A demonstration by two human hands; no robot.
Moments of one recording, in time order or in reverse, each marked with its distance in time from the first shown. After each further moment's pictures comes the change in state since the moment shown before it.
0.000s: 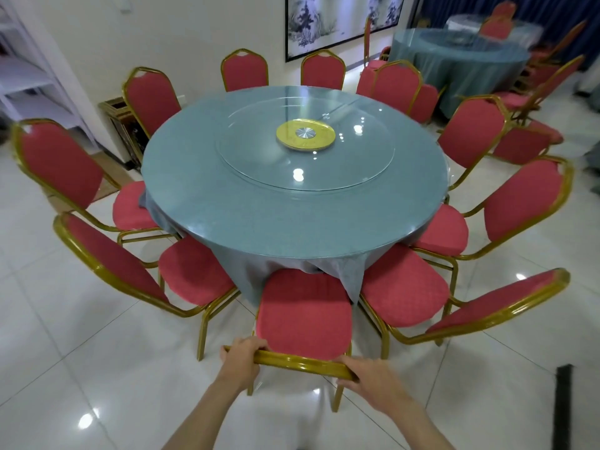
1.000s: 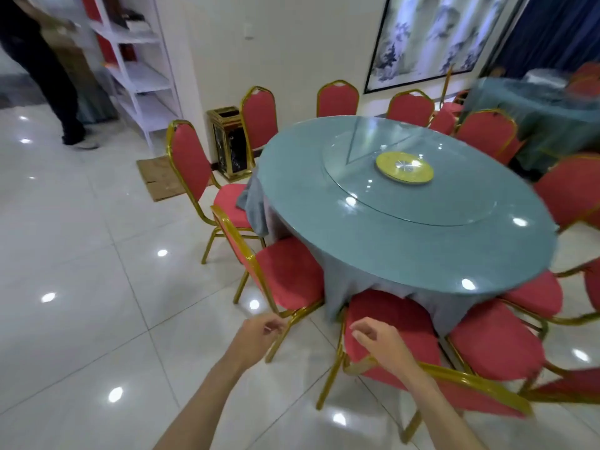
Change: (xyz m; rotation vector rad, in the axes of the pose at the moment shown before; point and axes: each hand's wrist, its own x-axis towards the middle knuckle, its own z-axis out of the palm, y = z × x) left_hand -0.106 -0.255 -0.207 -0.560 0.213 0.045; right_hand 0.161 -0.317 -0.017 0.426 0.122 0.073
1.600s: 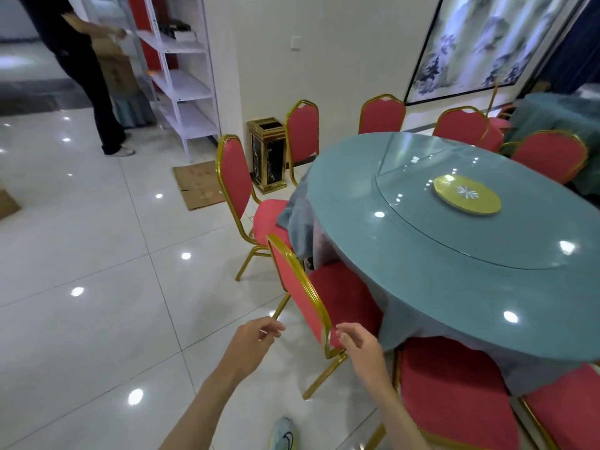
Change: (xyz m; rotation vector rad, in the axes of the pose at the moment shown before) left_hand 0.090 -0.116 -0.176 -0.053 0.135 -0.084; right_hand 0.153 -0.173 0.151 0.418 0.108 0.056
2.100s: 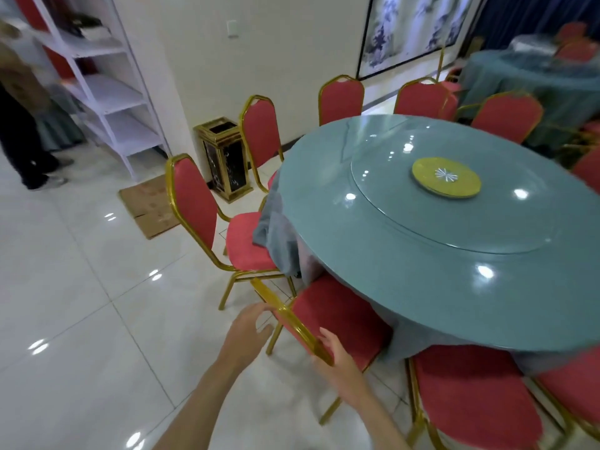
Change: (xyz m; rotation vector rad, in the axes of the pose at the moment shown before) left_hand 0.214 0.013 -0.058 0.158 -0.103 0.165; right_hand 0.131 -0.039 0.076 0.044 -0.136 0.220
